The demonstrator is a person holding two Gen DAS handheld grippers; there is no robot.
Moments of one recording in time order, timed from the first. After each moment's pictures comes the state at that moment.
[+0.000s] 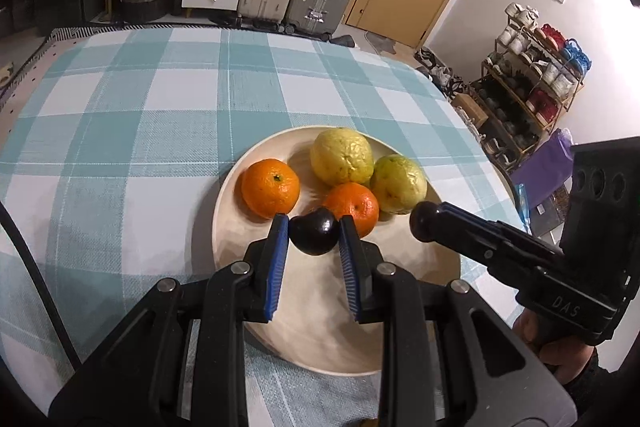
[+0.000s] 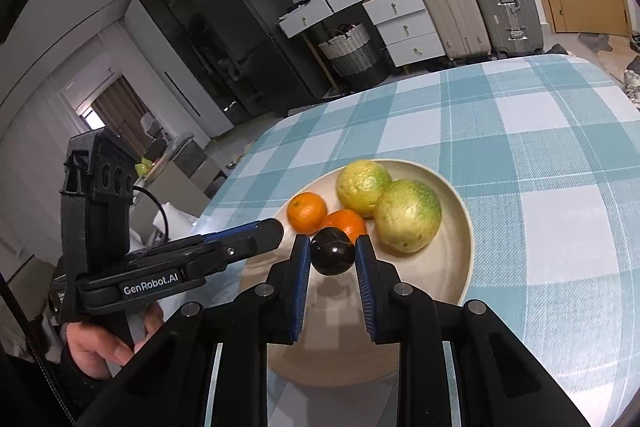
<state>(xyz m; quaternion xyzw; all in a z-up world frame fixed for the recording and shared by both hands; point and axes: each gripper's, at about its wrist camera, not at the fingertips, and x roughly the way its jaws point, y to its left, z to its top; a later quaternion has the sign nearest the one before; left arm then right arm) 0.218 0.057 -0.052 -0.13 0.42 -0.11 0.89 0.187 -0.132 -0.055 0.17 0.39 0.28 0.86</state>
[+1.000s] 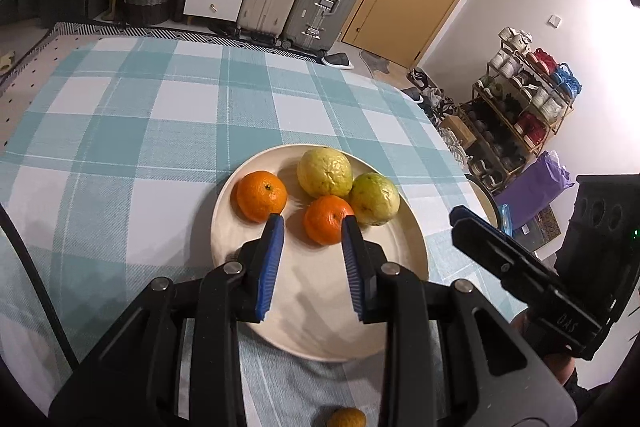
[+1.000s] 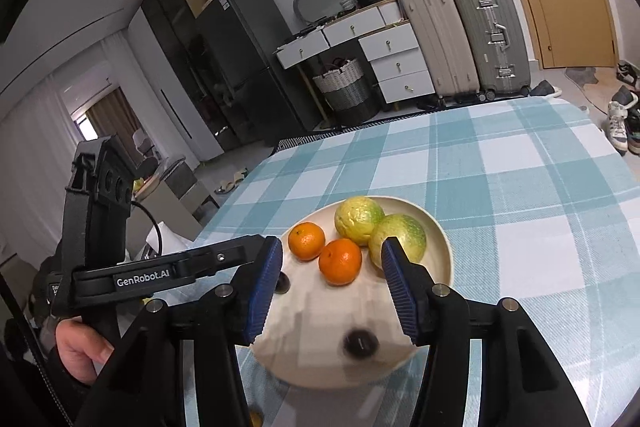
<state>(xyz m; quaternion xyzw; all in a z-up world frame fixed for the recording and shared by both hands) 0.190 0.066 -0.027 -0.16 0.39 -0.12 0.90 0.157 -0.140 -0.025 0.16 0.33 0.26 0.90</state>
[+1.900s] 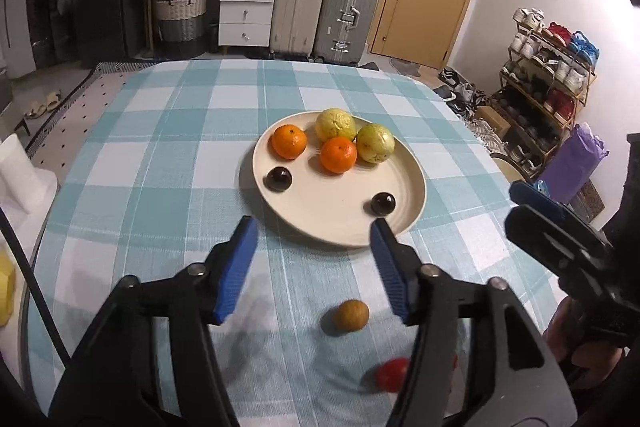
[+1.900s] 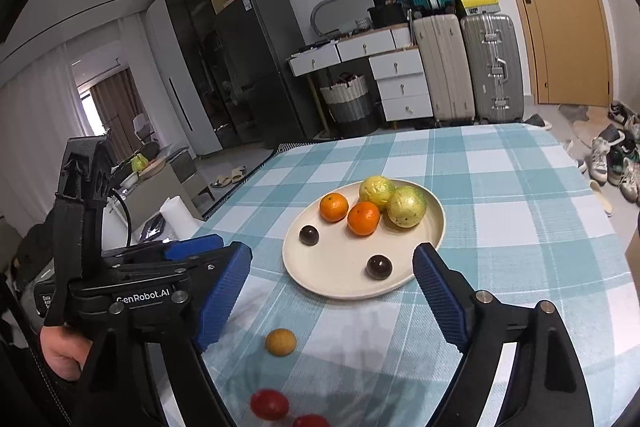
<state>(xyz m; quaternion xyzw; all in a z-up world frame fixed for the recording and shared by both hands) 0.057 0.040 -0.003 -0.08 0.37 -0.04 0.93 0.047 -0.139 0.002 0.10 0.29 0.25 0.92</state>
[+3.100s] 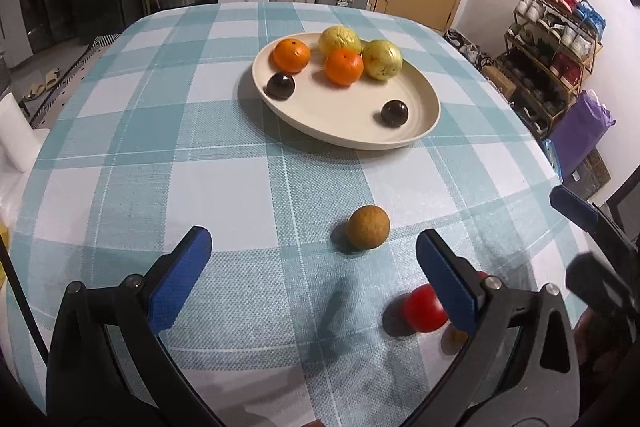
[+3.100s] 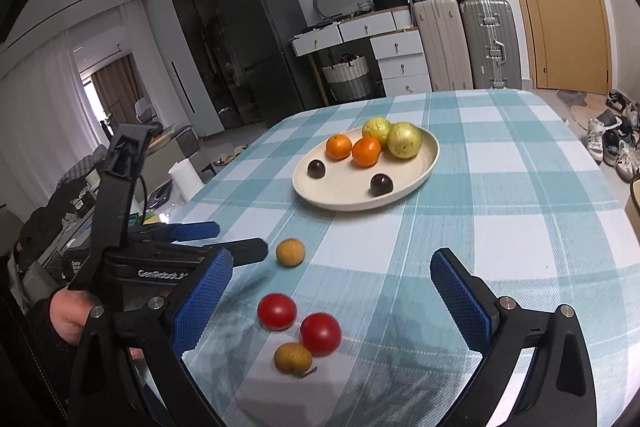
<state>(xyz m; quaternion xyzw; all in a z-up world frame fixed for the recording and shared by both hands) 0.038 0.031 -0.066 -0.06 0.43 -0.04 0.90 -0.019 -0.146 -0.035 0.09 0.32 0.26 0.91</state>
